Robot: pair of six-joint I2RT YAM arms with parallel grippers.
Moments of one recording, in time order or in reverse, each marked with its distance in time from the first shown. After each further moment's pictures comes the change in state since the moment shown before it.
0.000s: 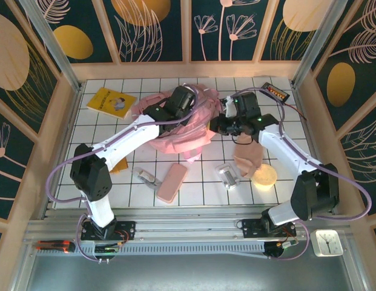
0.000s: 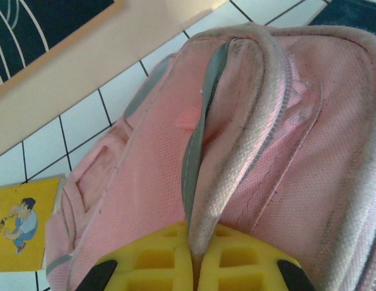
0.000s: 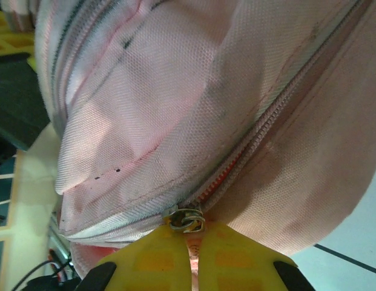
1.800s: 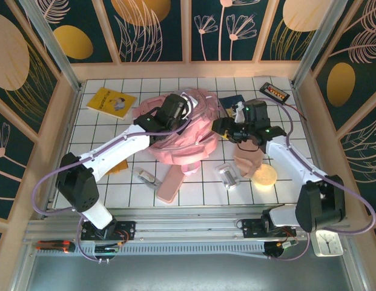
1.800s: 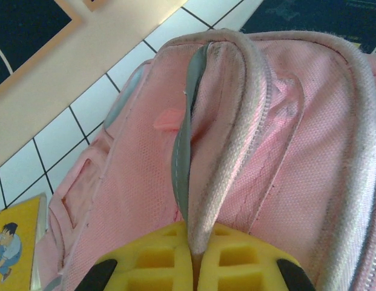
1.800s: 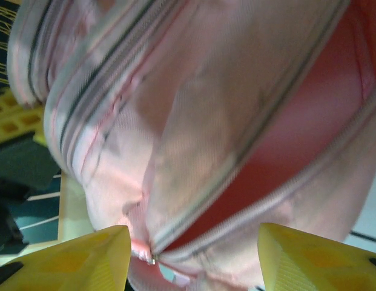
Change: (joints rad) left arm -0.010 -0.168 -0.241 0.135 0.141 0.148; right arm -0.063 -0.097 -0.208 0.203 -0.080 0.177
